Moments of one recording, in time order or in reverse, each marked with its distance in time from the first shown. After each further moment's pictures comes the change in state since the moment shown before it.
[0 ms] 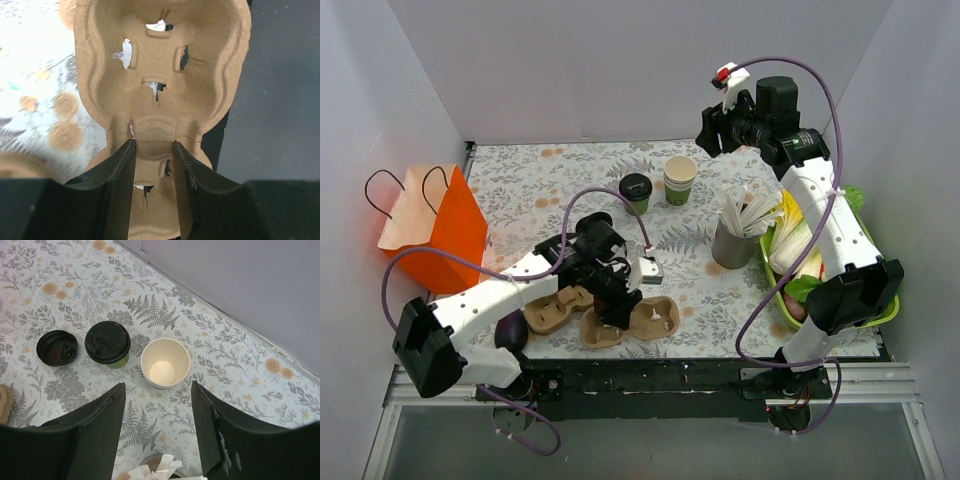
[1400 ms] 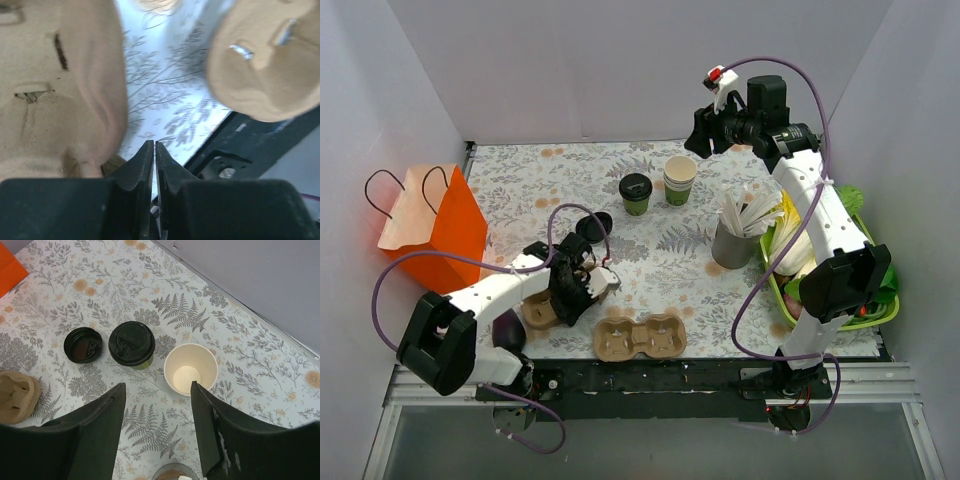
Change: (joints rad) left arm 0.217 0.059 -0.262 -0.039 -0.318 0.092; right arm -0.021 0.087 0.050 -0.012 -0.134 0.054
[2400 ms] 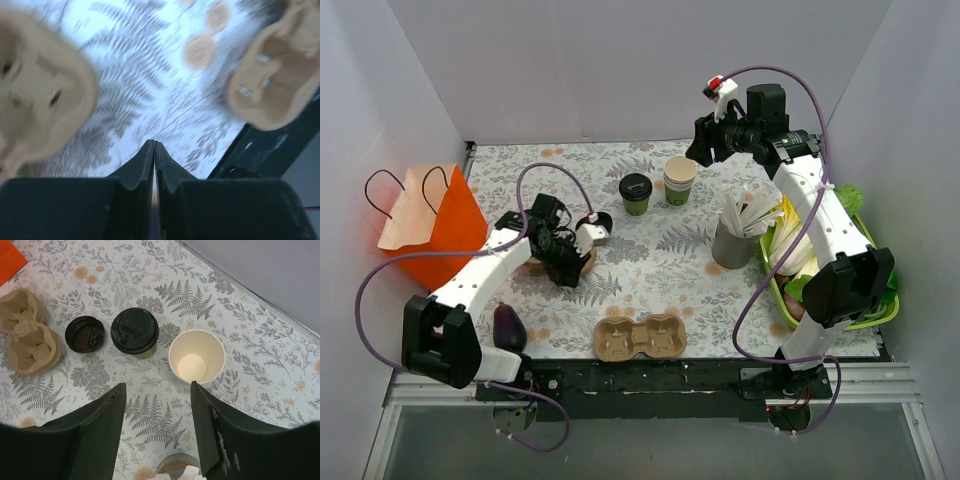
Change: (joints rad) left arm 0.301 0.014 0.198 -0.028 0.141 0.193; right arm 0.000 -0.035 -0.084 0.005 0.002 -0.002
